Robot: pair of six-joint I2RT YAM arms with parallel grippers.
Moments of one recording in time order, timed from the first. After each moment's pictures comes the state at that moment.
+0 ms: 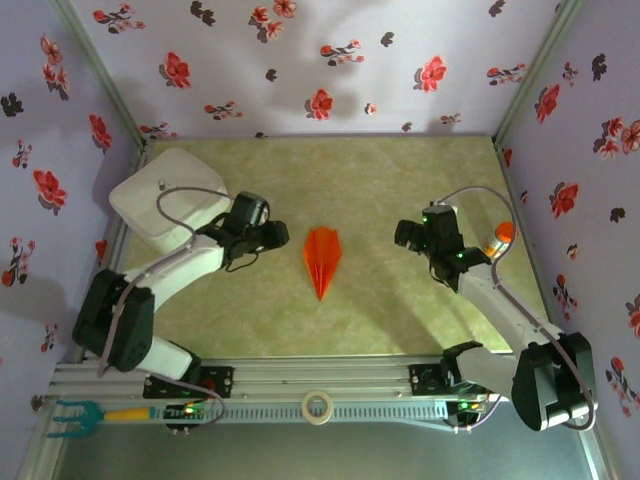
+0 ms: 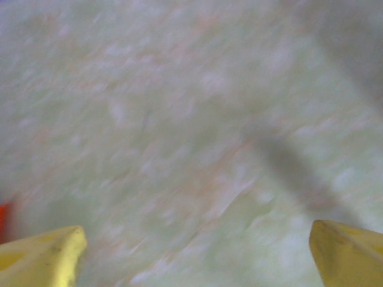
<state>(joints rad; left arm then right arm) -0.53 1.43 0.91 -0.32 -0.01 -0.63 0.31 1.11 0.68 -0.30 0.28 0.41</state>
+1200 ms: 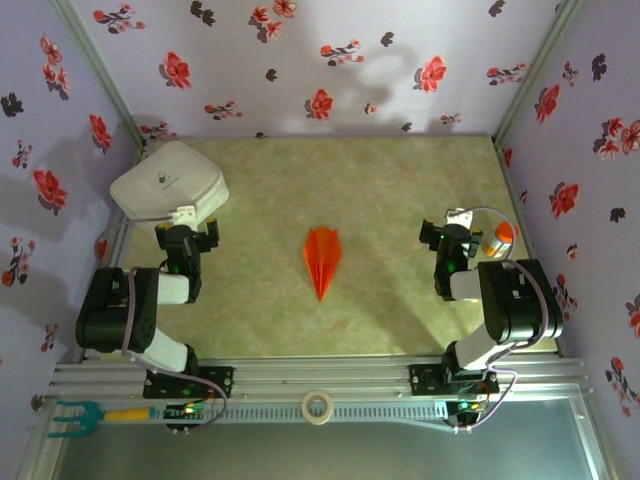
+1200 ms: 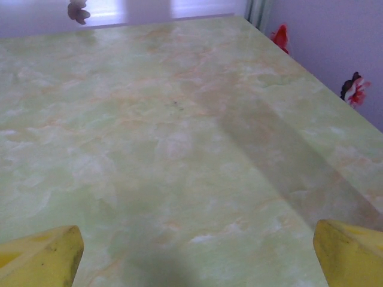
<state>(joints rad) -0.06 1.53 0.36 0.84 -0.27 0.03 0.07 1.56 0.36 0.80 0.33 0.10</state>
